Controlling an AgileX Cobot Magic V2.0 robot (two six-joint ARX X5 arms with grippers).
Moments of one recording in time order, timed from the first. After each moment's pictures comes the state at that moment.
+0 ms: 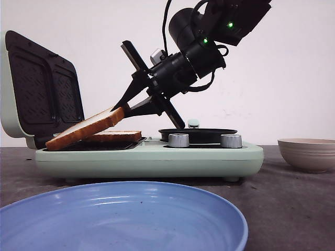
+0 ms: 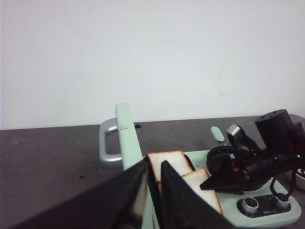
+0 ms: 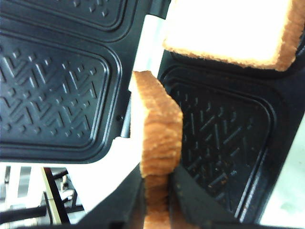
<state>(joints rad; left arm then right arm) -0.53 0.37 1.12 -0.82 -0.29 -0.08 0.59 1.98 1.42 -0.04 -0.66 0.80</state>
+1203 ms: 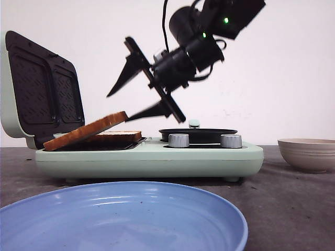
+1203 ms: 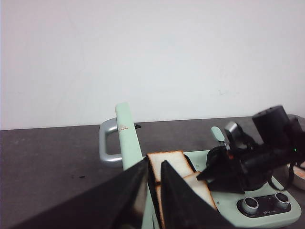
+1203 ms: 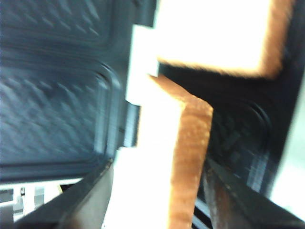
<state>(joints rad) -0.53 0.37 1.12 -0.82 -0.29 -0.08 0.56 2.00 1.54 -0.18 -0.68 0.86</state>
